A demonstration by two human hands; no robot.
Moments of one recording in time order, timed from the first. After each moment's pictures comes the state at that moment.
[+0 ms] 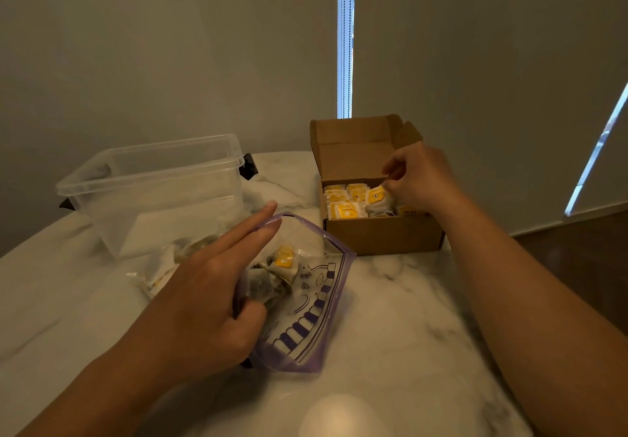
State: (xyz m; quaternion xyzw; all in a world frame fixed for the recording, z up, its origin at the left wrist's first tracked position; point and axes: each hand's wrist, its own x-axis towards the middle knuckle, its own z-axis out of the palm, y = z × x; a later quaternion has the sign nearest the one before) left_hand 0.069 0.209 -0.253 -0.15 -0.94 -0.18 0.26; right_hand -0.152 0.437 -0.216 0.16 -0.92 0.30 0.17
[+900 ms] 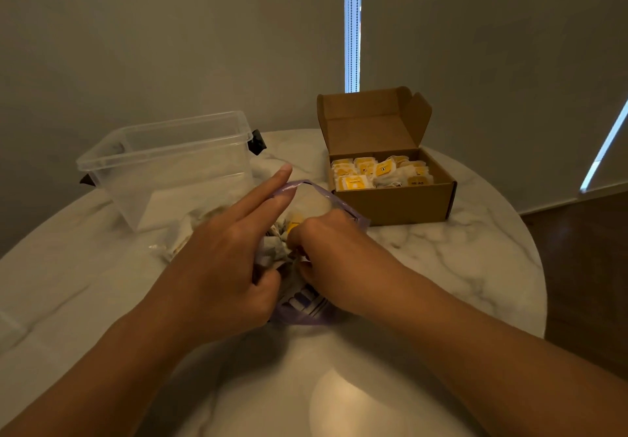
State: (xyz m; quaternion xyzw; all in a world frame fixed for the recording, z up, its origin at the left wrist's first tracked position) left_hand 0.082 0.222 -0.236 -0.16 -0.94 -0.16 0.24; right_hand 0.003 0.364 -0.248 0.40 -0.90 0.15 0.04
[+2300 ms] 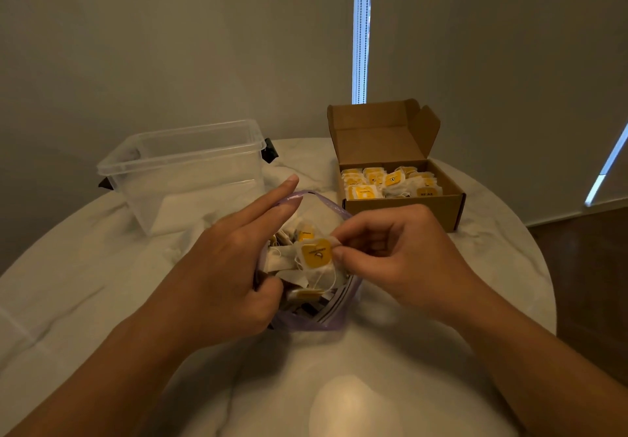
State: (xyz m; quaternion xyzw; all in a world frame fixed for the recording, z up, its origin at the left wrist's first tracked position) left_hand 0.085 0.207 -0.236 -0.19 -0.94 -0.16 0.24; right_hand 0.009 0.418 -0.242 0.40 -0.74 0.55 0.01
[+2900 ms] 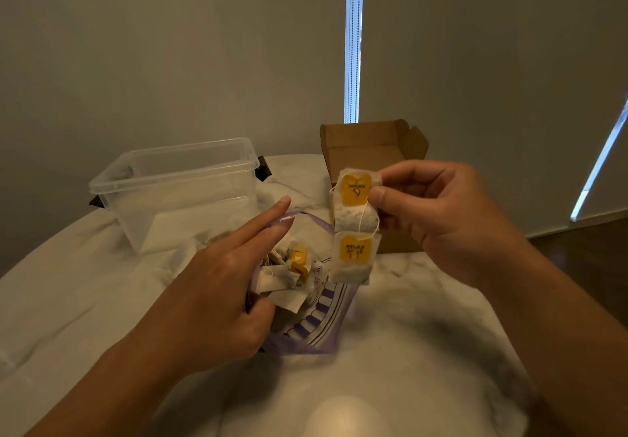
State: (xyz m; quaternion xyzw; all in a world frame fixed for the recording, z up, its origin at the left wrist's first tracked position) left_hand 0.084 0.206 -0.241 -0.17 -0.94 -0.16 0.26; right_hand -0.015 0.442 -0.196 0.32 -0.63 0.70 -0.02
